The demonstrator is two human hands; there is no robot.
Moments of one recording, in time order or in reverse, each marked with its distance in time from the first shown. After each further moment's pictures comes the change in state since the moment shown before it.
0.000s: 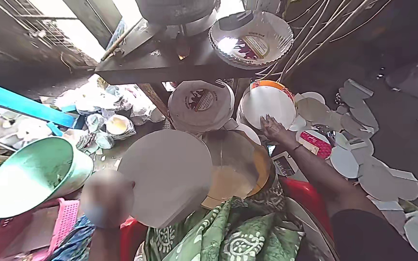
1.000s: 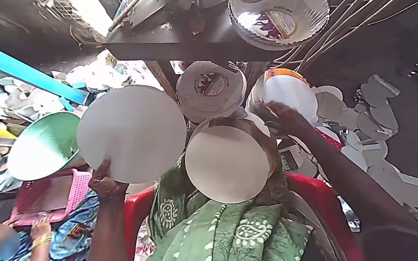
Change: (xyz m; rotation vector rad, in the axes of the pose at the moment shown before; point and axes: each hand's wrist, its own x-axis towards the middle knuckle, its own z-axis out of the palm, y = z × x) left_hand 0.016 -0.011 -0.015 -0.288 0.296 0.333; right_hand -0.048 -0.039 -0.047 0.084 0.167 -0.362
